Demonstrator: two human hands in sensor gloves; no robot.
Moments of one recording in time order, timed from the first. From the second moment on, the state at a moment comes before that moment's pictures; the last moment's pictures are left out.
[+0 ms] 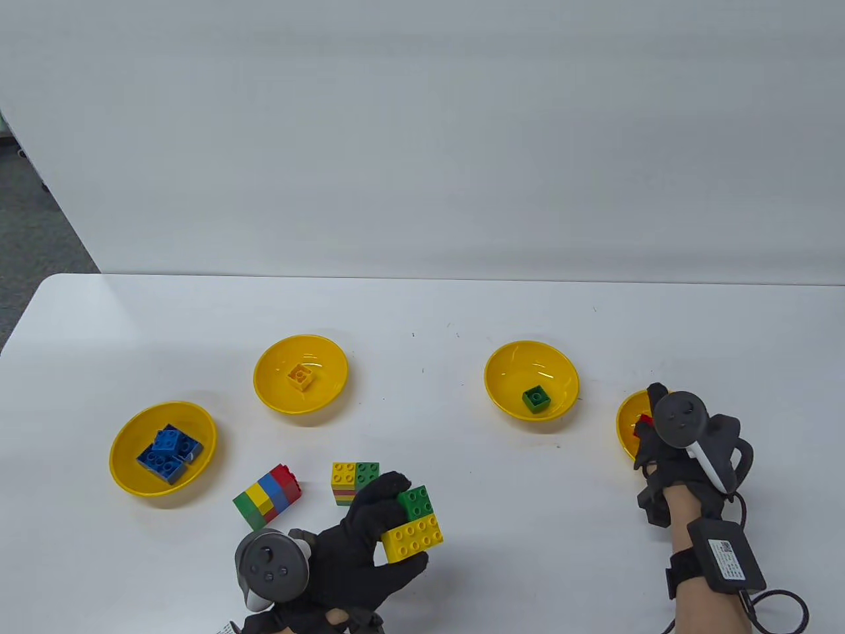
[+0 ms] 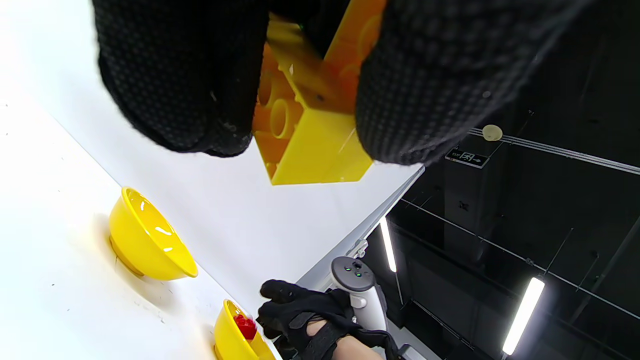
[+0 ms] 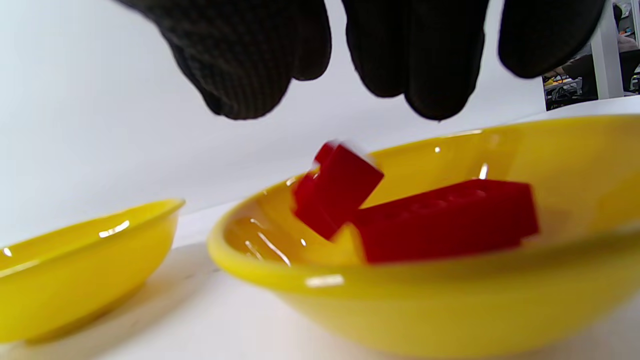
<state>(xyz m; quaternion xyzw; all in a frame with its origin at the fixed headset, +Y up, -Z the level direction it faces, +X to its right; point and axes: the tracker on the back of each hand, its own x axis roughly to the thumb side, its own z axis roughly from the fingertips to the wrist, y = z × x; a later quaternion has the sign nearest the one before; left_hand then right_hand) -0.152 -0.687 -0.232 0.10 -0.32 0.51 0.79 0.312 -0.702 -0.376 -0.12 -0.10 0.98 0.14</state>
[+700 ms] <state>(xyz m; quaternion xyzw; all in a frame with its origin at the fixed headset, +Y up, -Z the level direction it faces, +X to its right) -0.118 -0.673 -0.187 0.29 -0.40 0.15 0.86 0.114 -0.661 -0.249 0.26 -0.04 0.84 0.48</state>
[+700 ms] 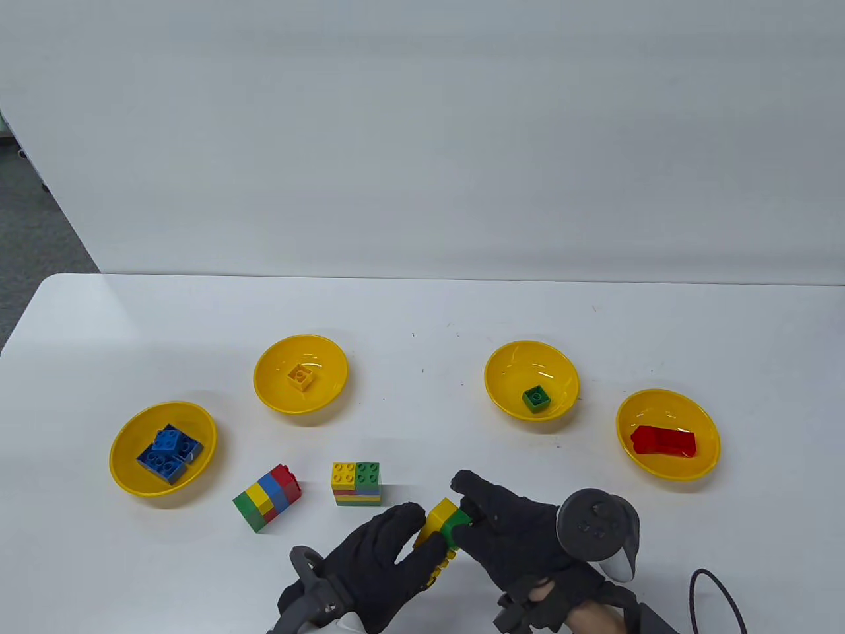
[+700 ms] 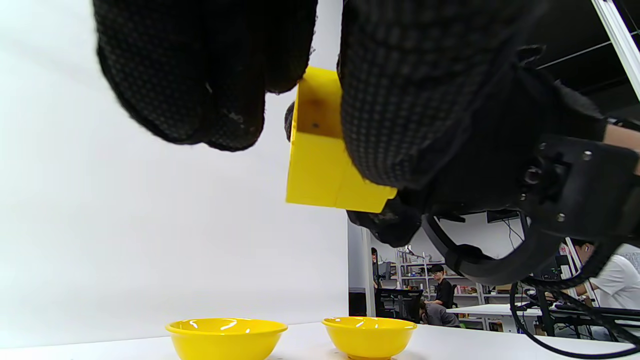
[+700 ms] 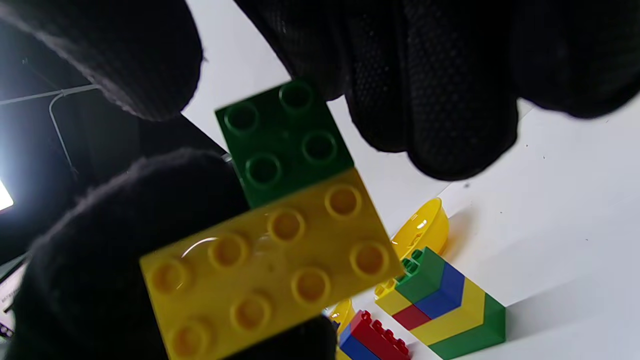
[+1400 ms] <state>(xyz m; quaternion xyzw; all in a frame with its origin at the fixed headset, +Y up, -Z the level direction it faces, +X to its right) -0.121 -0.677 -0.197 0.20 -0.44 0.33 0.81 0.100 -0.666 -0.239 0.26 -0.03 0.83 0.50</state>
